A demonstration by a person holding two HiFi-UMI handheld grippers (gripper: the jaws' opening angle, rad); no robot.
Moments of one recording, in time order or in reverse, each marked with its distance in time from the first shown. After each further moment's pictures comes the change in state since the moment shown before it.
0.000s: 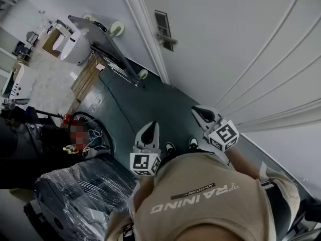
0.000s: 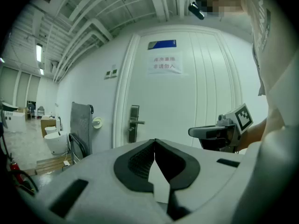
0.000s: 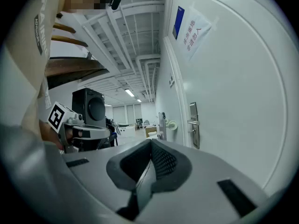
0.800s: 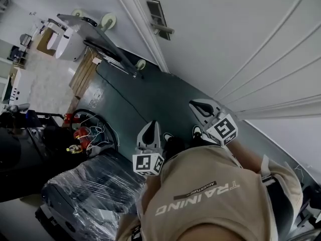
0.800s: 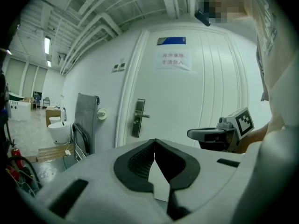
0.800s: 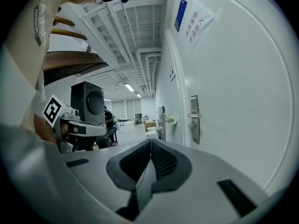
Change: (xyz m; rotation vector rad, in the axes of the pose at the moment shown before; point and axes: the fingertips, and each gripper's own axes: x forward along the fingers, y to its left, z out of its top) left arm 0.013 0.017 -0.028 -0.090 0.031 0.038; right arm 0.029 -0.011 -0.023 -0.030 0.059 -0.008
